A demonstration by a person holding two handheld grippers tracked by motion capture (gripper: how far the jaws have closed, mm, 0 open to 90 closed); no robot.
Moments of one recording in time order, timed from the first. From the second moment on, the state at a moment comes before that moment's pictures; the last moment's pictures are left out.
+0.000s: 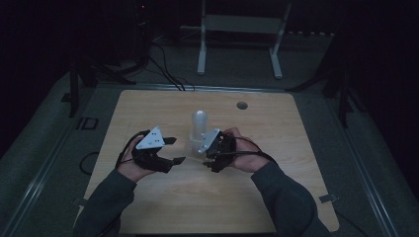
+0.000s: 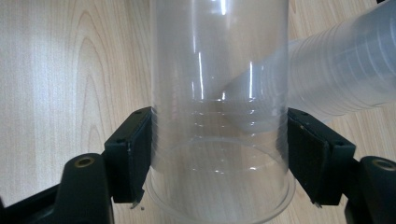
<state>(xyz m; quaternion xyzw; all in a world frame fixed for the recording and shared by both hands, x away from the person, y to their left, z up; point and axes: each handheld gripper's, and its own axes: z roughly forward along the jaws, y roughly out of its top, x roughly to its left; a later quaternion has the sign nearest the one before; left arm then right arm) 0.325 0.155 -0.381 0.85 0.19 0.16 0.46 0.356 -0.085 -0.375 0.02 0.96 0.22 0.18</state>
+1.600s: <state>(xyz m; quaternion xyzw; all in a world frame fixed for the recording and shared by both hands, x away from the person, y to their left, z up) 0.329 0.113 -0.376 0.93 0.11 0.19 0.28 0.350 -0.076 -0.385 -0.03 0.97 0.13 0.21</state>
